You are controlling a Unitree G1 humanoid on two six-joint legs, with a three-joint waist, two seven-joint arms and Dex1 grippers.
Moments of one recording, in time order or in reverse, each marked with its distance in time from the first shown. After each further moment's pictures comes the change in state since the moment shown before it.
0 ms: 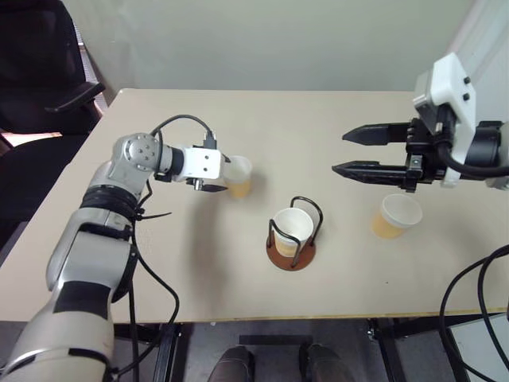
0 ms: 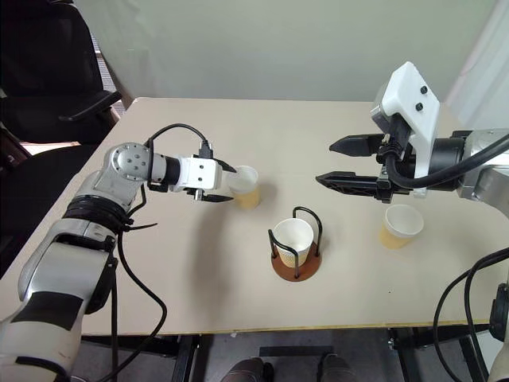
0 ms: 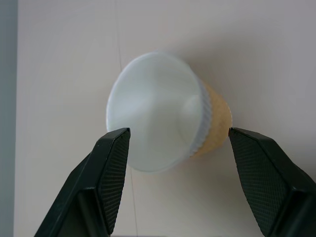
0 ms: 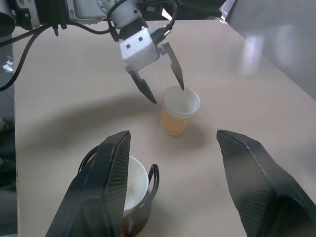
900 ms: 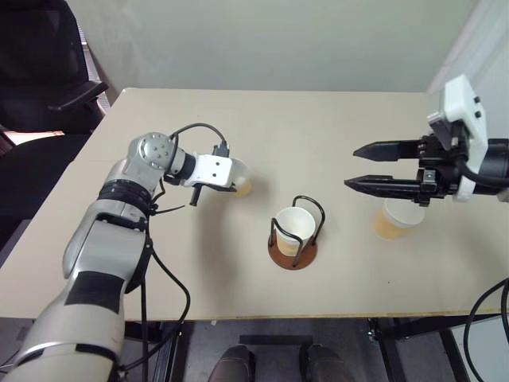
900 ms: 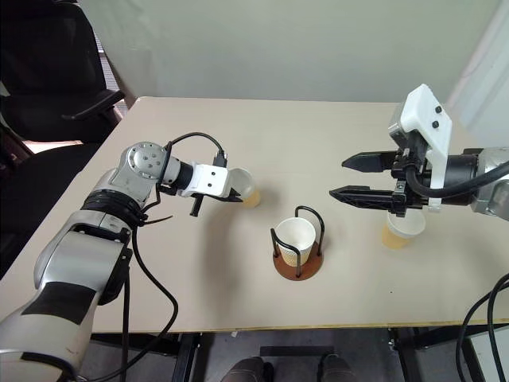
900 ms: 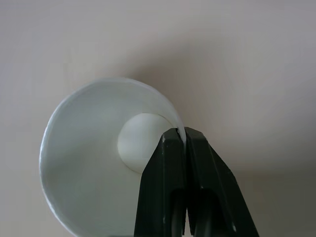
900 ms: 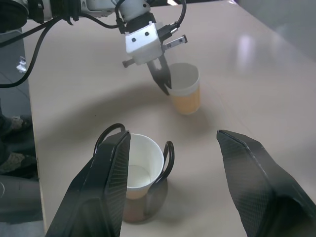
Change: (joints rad) left arm -0.067 -0.063 0.010 0.120 -0.029 -0.005 -0.246; right arm 0.145 -0.084 -0.064 0.029 0.129 -0.079 -0.002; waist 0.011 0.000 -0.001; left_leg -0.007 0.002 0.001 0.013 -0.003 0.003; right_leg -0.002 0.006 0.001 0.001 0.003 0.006
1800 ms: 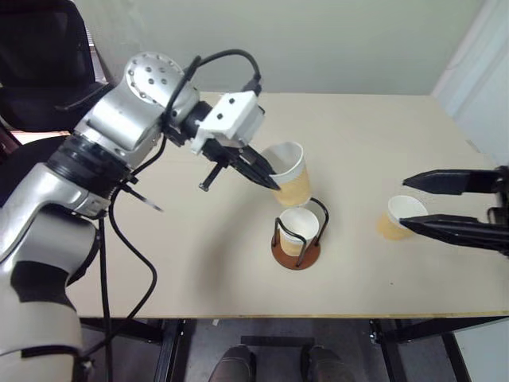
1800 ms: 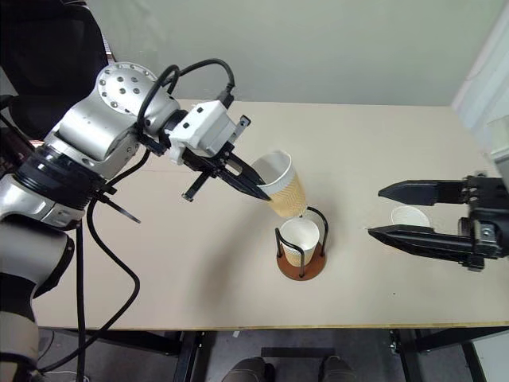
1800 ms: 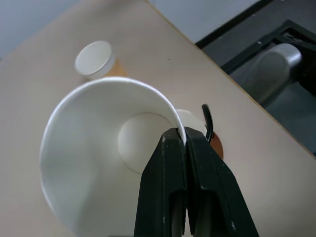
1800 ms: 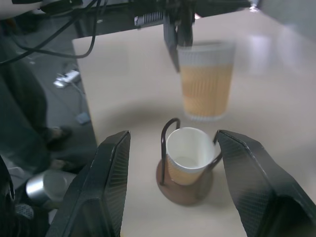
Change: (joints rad) left arm -0.186 0.268 -0.490 -0.839 -0.955 0.606 -0.227; right arm 0.417 -0.249 -0.603 -0.095 0.534 0.112 -0.057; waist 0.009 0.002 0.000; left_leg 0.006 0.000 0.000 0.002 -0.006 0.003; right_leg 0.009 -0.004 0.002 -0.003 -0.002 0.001
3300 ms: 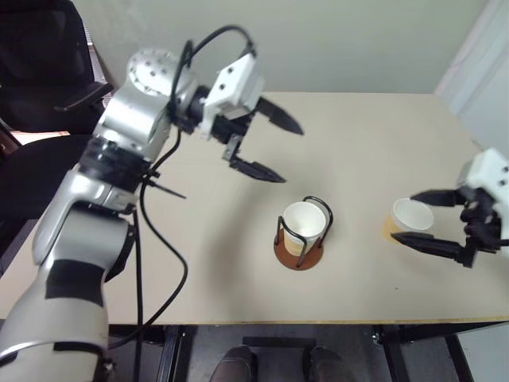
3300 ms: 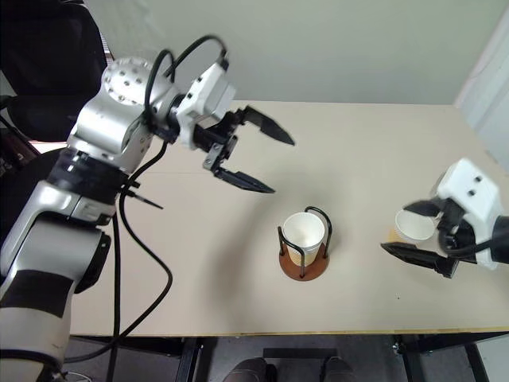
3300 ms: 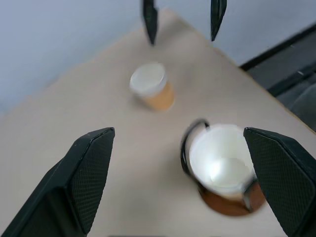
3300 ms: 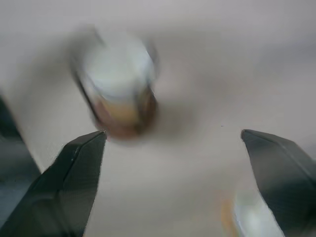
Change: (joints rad) left arm 0.123 -0.128 0.343 0.109 0.183 0.134 0.020; right arm 0.398 -0.109 0.285 0.024 -0.569 -0.317 -0.028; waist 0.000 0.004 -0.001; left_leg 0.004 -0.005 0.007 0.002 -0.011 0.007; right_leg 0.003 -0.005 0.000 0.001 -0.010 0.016
